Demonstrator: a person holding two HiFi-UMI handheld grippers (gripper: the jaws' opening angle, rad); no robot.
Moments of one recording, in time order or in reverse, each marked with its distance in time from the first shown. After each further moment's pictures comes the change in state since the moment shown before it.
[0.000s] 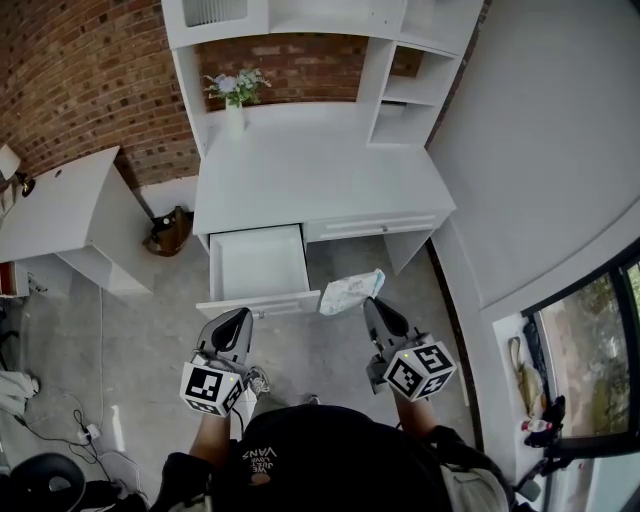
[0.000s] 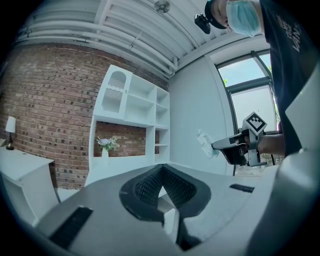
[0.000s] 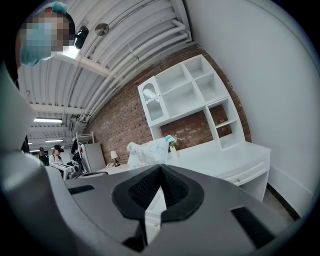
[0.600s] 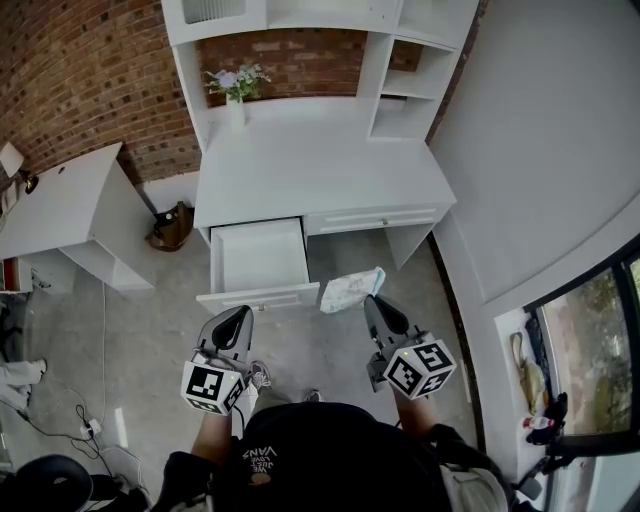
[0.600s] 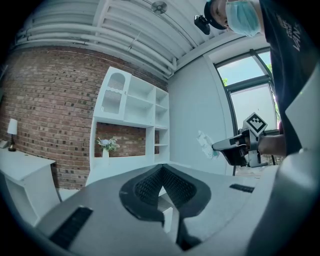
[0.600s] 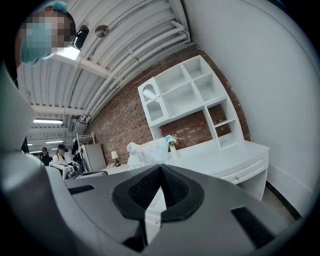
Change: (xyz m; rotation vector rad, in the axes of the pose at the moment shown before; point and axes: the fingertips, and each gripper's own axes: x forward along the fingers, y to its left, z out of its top) left arm -0.011 -0.019 0.000 0.008 0.000 0.013; right arm -0.019 -0.002 -0.007 0.009 -0.001 0.001
